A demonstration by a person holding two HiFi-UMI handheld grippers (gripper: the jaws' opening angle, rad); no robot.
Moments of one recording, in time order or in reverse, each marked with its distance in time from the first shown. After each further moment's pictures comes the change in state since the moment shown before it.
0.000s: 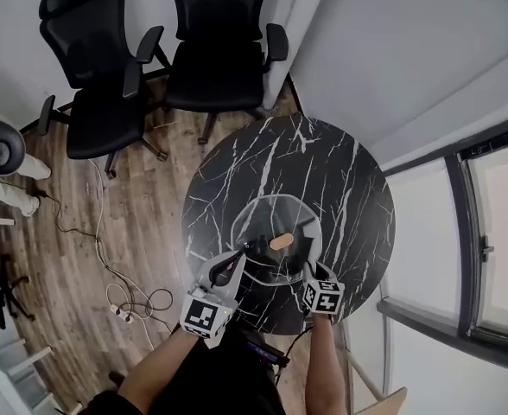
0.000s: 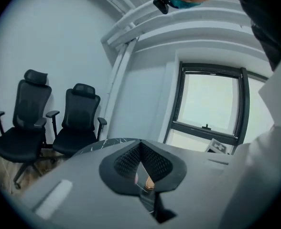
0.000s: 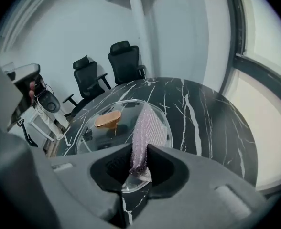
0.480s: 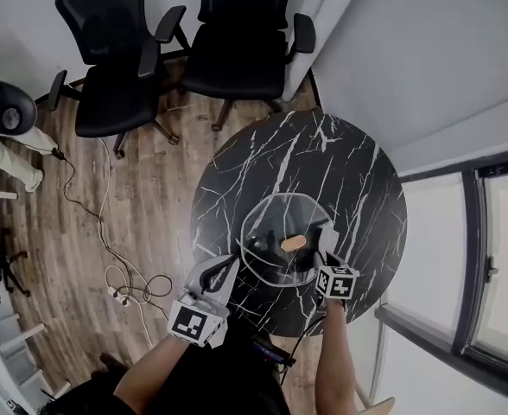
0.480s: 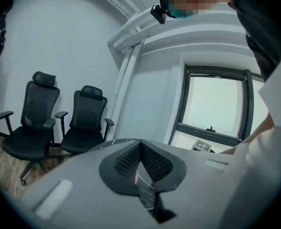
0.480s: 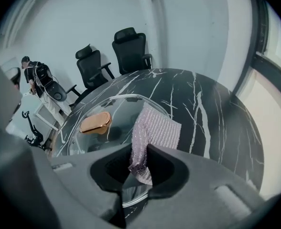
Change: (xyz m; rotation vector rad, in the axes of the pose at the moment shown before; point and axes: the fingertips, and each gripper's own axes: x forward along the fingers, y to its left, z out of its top) left arm -0.030 0.029 0.008 -0.025 -0.006 0.069; right arm 0.044 -0.008 0.023 -0.080 0.117 0.053
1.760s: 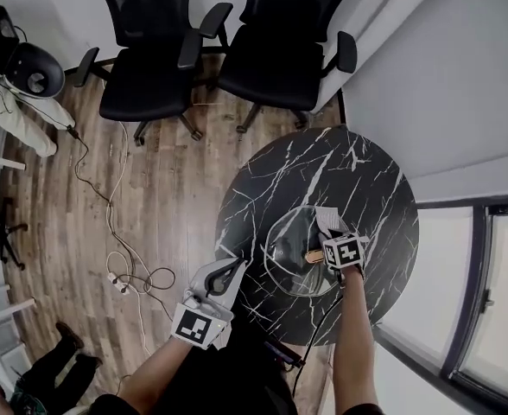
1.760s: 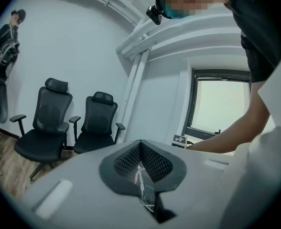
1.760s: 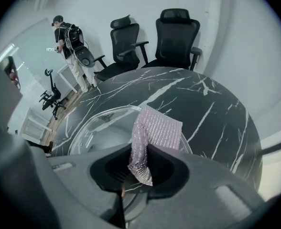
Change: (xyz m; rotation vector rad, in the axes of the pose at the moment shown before) left arm -0.047 0.047 0.010 -0.001 -0.029 0.084; right arm 0.061 0.067 0.090 -0.456 0.211 0.117
